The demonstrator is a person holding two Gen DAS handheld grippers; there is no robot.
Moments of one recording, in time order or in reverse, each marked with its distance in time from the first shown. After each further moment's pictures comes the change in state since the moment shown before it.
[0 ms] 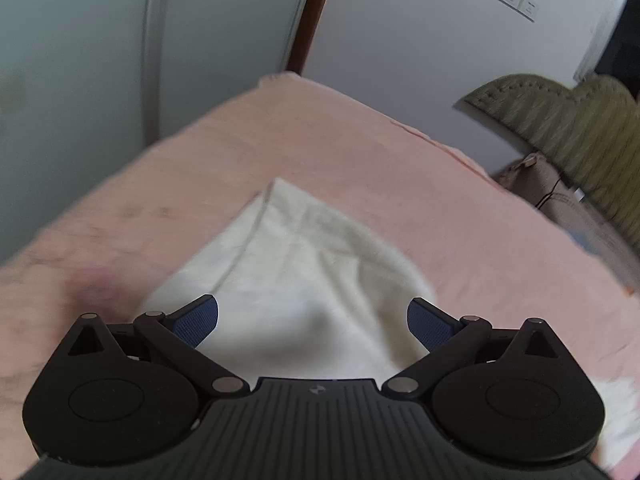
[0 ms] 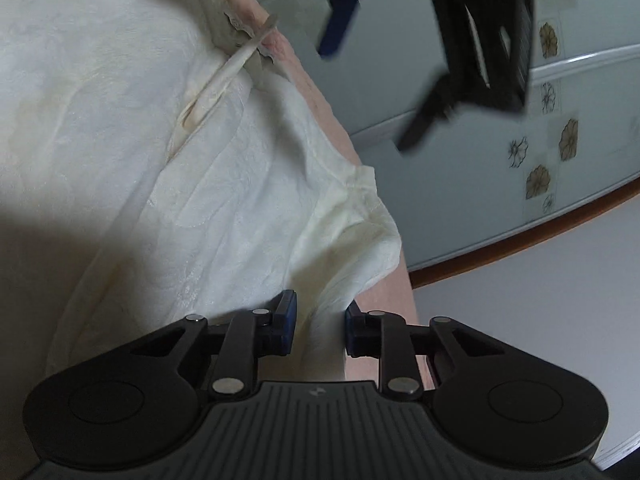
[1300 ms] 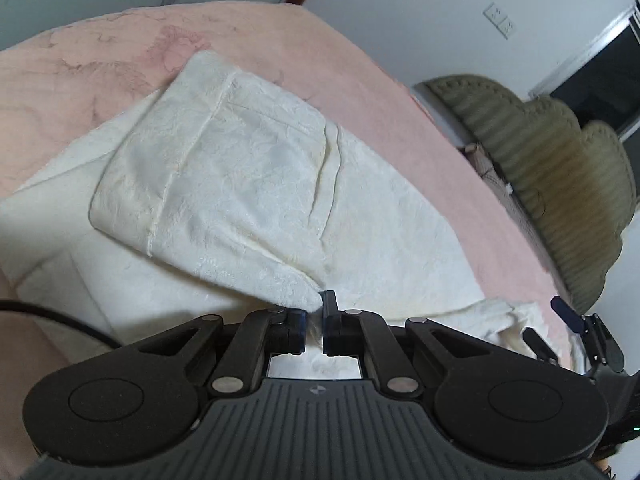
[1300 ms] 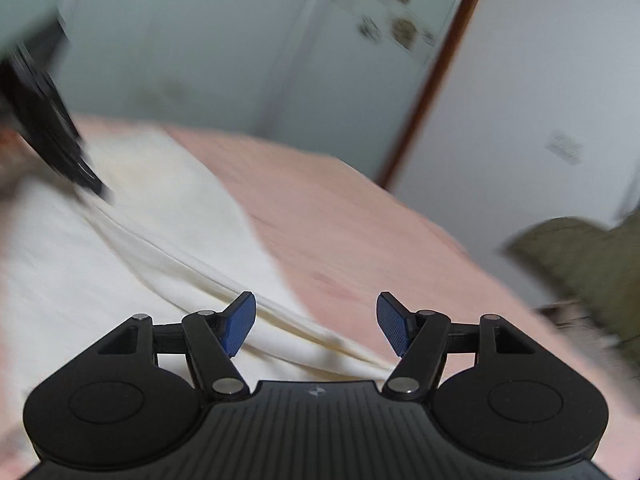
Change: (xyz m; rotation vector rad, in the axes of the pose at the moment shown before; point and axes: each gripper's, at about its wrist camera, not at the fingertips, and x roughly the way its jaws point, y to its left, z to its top) left arm -0.074 0.086 -0.179 -0.164 0.055 -0.241; right arm -0.202 -0.051 -0.043 0.748 0.155 0.003
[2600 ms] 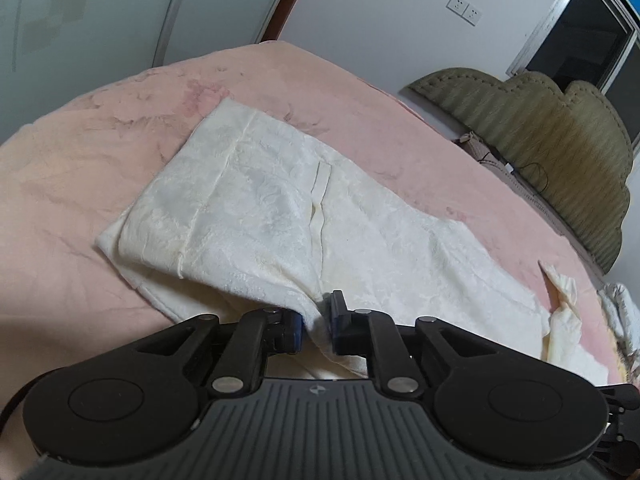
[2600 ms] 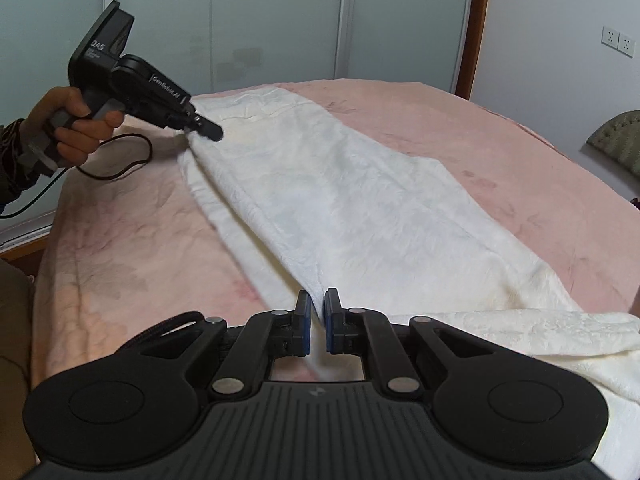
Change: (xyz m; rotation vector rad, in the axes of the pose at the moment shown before) left arm -0.064 0.024 -0.032 0.207 -0.070 0.061; right arm -0.099 0.092 -0.037 0.255 0.159 0.347
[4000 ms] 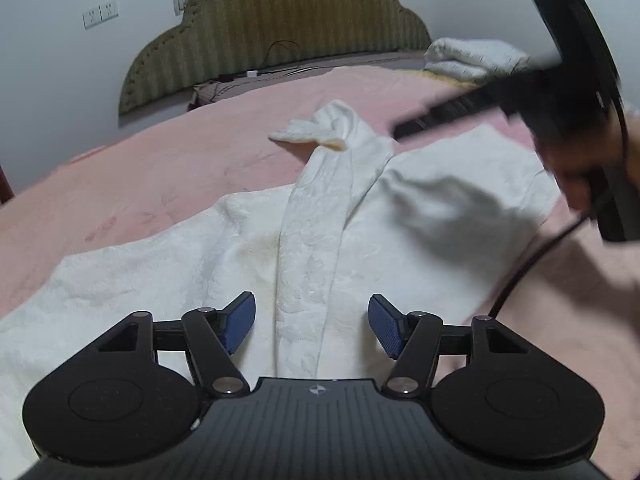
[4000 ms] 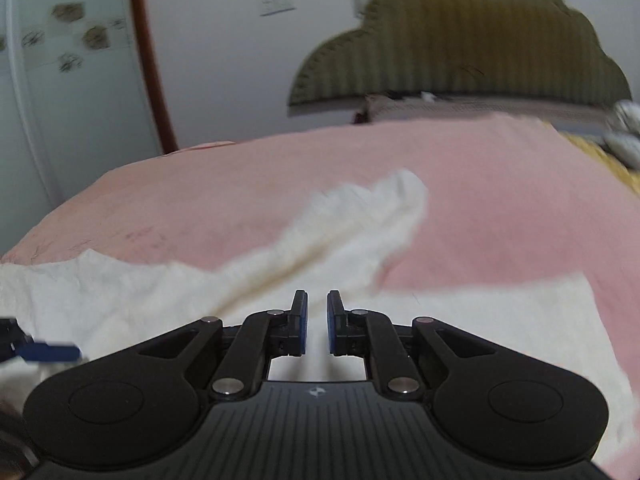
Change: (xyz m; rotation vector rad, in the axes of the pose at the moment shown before) left arm 0.085 -0.283 -0.139 0.977 -0.002 -0.279; right arm -0.074 -0.161 -0.044 0.660 -0.168 -0.614
